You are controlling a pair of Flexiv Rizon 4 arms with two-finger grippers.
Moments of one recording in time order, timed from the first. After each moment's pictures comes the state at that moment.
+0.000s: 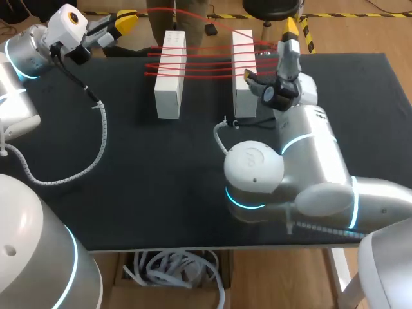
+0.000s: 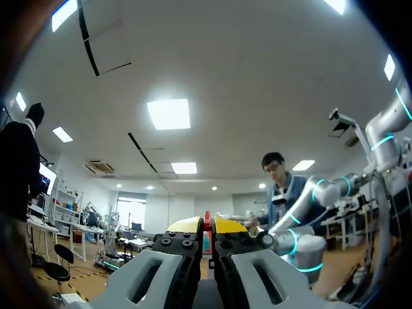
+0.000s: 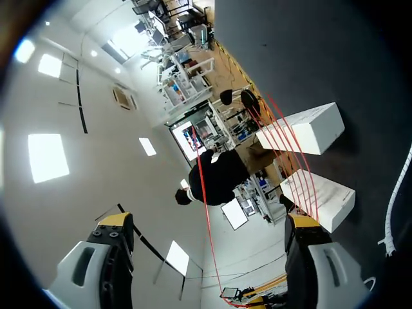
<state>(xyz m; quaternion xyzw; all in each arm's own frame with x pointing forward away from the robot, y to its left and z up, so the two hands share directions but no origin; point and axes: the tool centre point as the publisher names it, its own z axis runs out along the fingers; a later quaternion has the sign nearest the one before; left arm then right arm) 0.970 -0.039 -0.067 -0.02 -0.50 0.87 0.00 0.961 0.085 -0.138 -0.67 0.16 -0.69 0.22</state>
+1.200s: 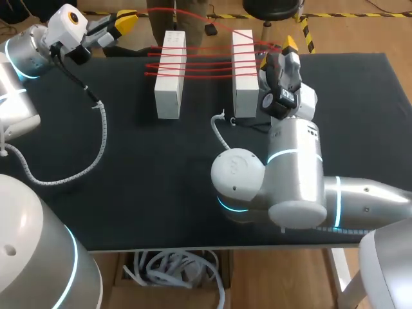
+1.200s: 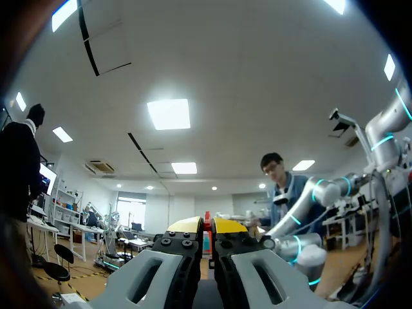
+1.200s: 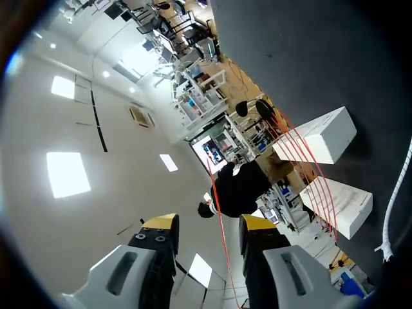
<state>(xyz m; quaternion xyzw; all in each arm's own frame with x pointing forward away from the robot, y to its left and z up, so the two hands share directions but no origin) 0.970 -0.039 -0.067 -0.02 -0.50 0.87 0.00 0.953 0.062 -0.141 -0.61 0.23 -0.73 0.19</state>
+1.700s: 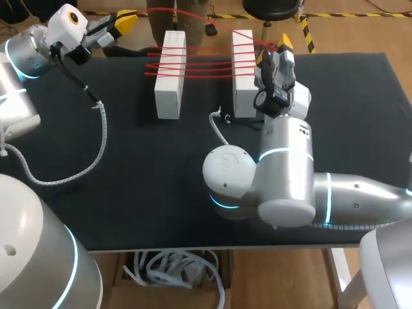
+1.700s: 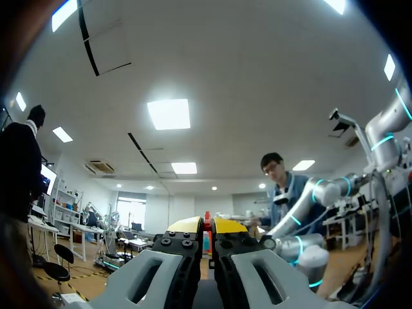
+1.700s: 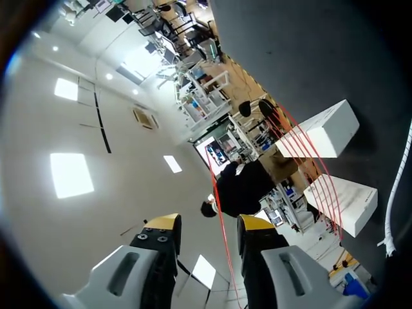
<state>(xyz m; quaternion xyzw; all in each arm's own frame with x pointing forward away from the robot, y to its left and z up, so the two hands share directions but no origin) 0.970 -0.039 -0.067 -0.02 -0.50 0.87 0.00 0.955 0.069 -0.135 -0.60 0.24 -0.73 0.19</state>
